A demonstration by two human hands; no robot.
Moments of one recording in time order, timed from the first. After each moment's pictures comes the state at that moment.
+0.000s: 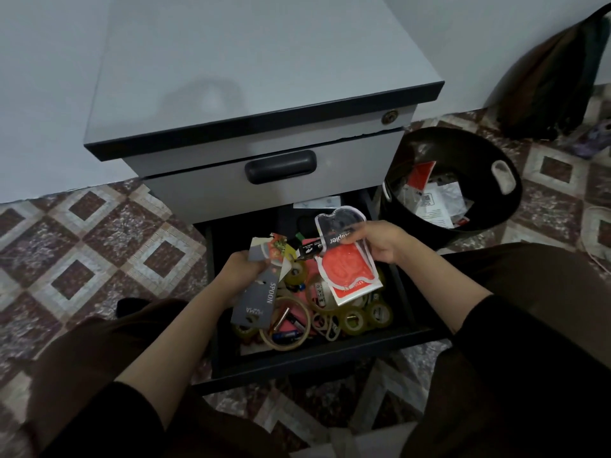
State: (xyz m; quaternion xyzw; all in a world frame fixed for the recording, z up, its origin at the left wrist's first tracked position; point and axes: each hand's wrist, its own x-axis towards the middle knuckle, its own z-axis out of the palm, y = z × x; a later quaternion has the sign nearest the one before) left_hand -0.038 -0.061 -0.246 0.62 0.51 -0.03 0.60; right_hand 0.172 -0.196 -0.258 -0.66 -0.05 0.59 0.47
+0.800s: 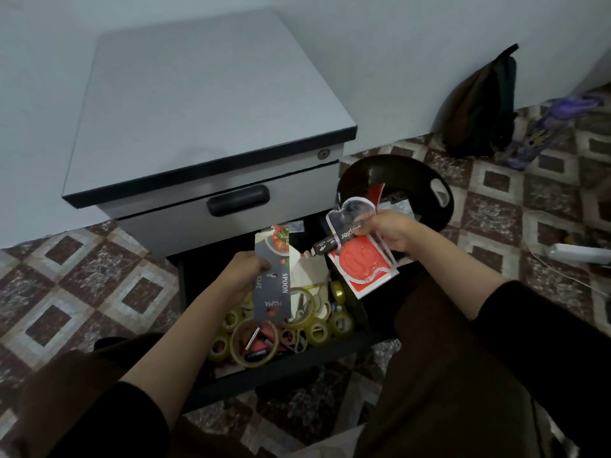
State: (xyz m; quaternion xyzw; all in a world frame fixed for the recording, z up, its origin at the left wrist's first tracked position) left_hand 0.021 -0.111 -0.188 0.61 0.47 0.00 0.64; right_hand 0.219 -0.269 -0.175 -0.73 -0.07 0.46 0.49
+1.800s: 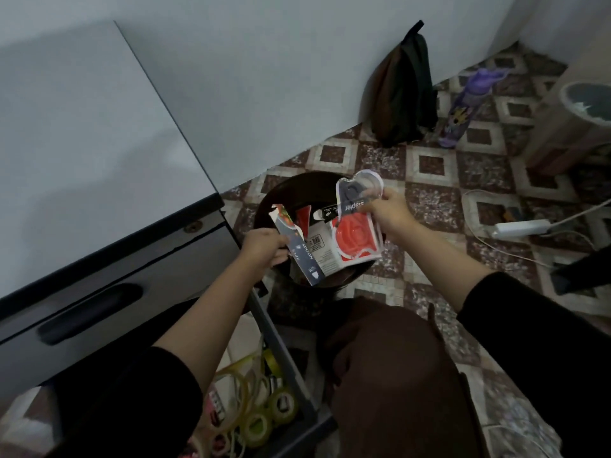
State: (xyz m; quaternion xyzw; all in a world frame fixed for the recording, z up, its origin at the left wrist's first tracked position) left_hand 0.270 -0.161 -0.205 0.63 0.43 -0.06 0.64; right_hand 0.392 -0.335 -0.205 -0.76 0.08 0.22 0.61
